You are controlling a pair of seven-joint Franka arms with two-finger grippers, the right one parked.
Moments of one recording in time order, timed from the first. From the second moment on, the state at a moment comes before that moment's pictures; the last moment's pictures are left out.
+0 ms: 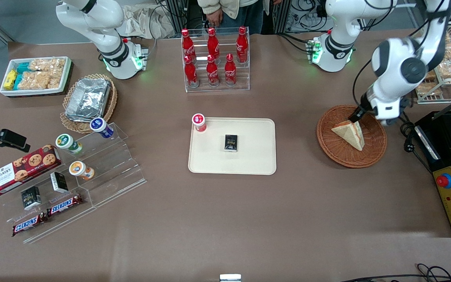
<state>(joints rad) -0.03 -0.30 0.02 -2.60 0.05 2.12 -0.90</state>
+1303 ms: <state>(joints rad) -0.04 -0.20 -0.02 -2.31 0.00 2.01 -0.89</state>
